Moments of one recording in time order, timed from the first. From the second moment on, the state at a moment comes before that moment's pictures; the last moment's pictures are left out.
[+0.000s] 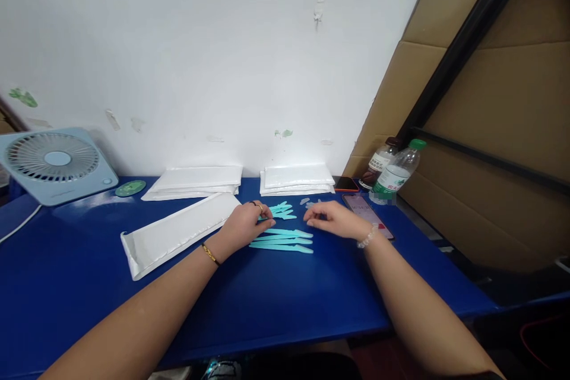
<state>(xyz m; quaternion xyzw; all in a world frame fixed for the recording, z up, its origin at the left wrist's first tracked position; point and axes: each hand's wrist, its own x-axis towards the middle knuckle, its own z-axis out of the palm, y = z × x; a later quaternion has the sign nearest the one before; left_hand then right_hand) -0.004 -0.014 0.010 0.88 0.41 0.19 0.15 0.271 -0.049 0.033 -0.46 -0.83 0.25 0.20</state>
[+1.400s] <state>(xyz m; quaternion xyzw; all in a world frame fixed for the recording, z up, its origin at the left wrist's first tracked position) 0.001 -0.011 0.004 0.86 0.42 0.22 0.18 0.251 -0.036 0.003 -0.44 -0.74 0.35 0.36</state>
